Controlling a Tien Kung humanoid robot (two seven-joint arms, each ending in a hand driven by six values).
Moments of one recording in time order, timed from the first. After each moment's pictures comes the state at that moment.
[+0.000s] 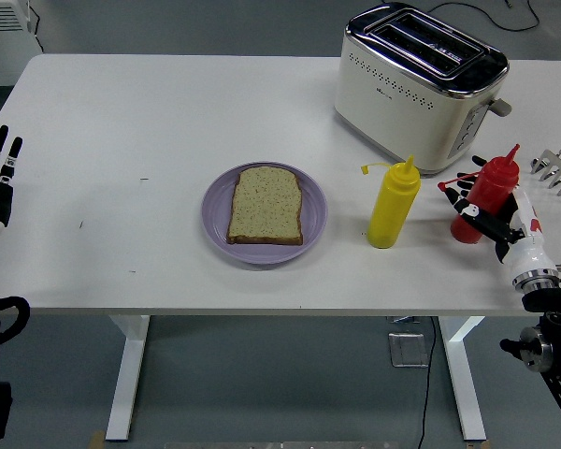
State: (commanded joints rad) left arm -0.11 0.01 -1.83 -1.41 0.49 0.04 0.00; right arm 0.23 -0.23 1.11 1.14 -0.90 -0.28 0.36
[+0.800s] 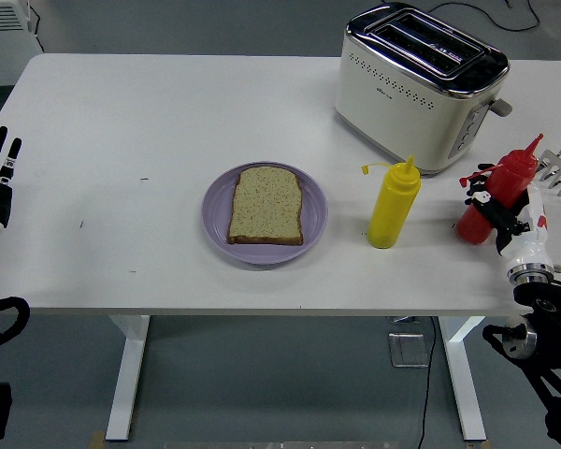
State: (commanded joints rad) left arm -0.10 0.01 -1.83 -1.41 0.49 0.04 -0.01; right arm 0.27 -0.20 1.07 1.10 -0.67 -0.36 0.46
